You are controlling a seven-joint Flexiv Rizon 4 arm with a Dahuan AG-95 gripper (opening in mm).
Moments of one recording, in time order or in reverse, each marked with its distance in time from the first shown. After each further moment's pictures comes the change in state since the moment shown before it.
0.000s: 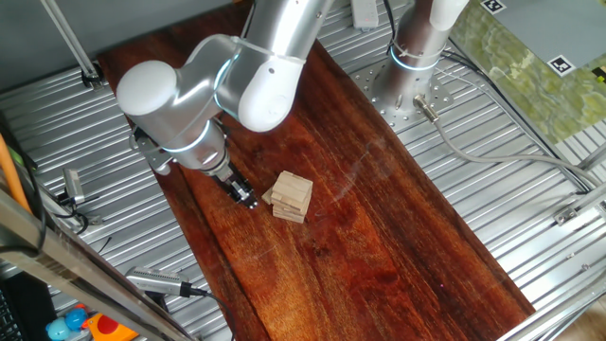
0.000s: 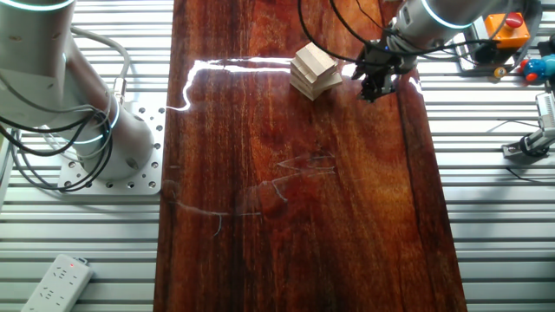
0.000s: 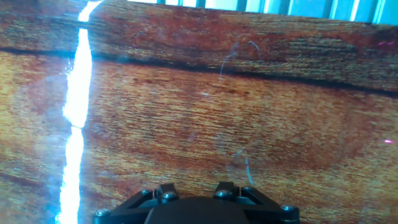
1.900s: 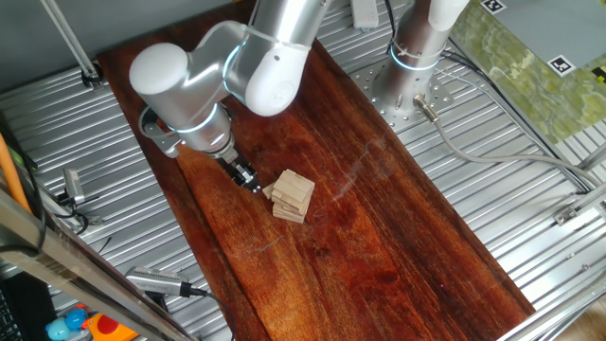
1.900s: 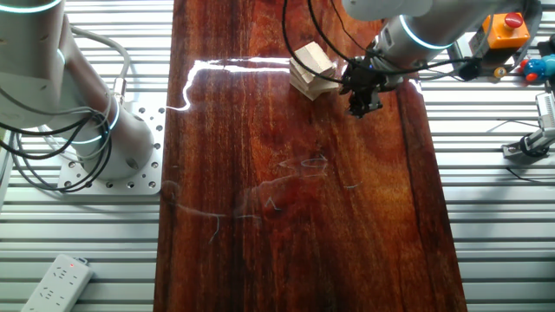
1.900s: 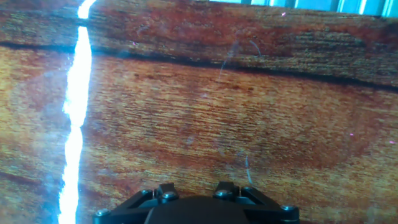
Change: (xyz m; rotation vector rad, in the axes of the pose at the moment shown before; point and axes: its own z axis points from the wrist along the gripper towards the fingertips) arm 0.022 -0.033 0.006 0.005 -0.019 -0.062
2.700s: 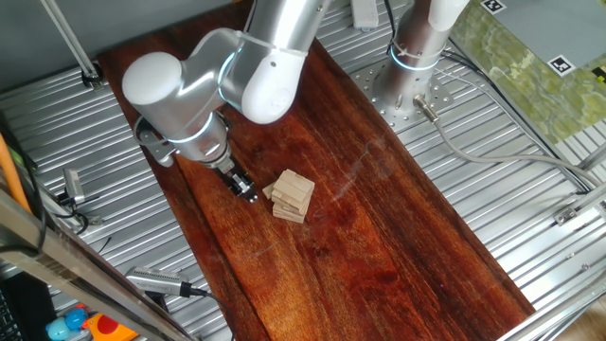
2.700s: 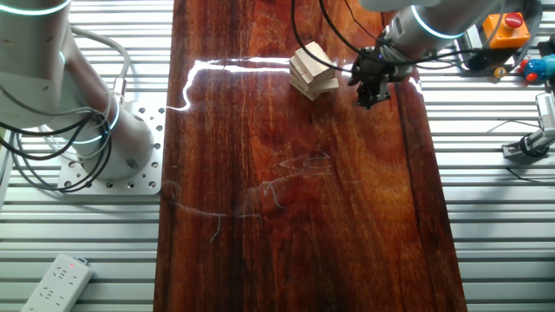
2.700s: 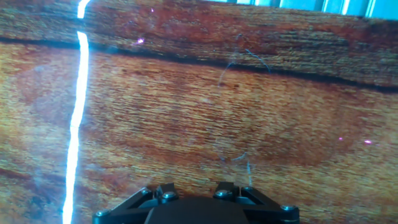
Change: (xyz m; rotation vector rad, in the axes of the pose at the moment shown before) arm -0.016 0.019 -0.003 -0.011 -0.001 0.045
